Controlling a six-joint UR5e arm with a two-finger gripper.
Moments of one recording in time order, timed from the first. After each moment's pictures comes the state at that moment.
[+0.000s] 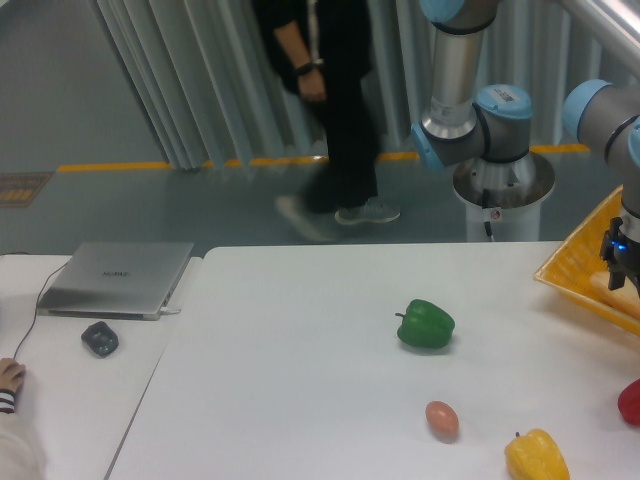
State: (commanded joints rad) arm 2.57 -1.88 -1.44 -1.38 1.59 1.64
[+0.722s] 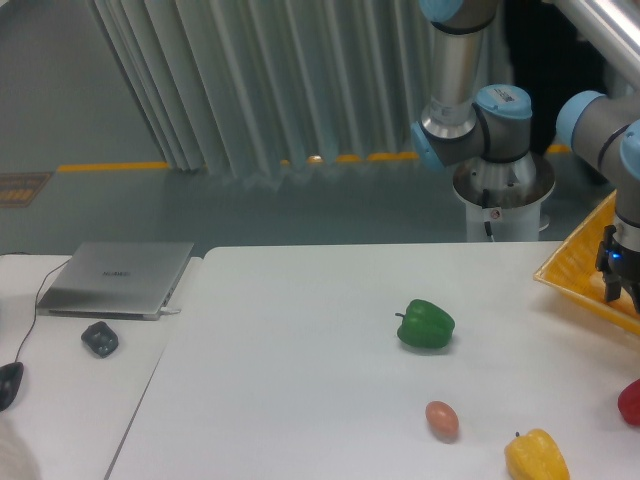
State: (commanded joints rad) arm 2.56 -1.89 -1.50 -1.21 1.59 1.62
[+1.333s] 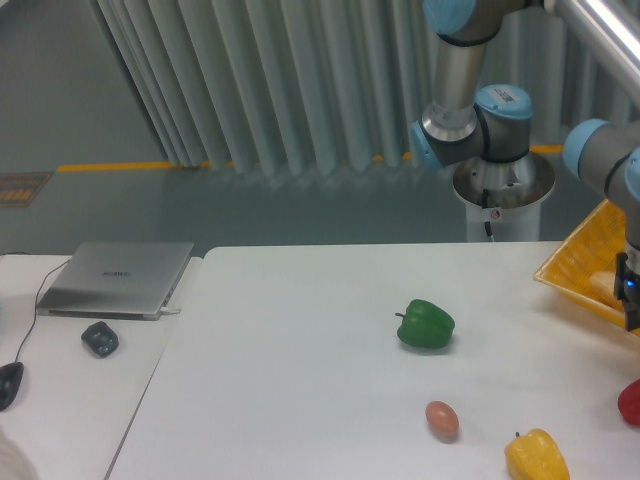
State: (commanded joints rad) arm 2.55 -2.02 -1.44 -1.14 1.65 1.64
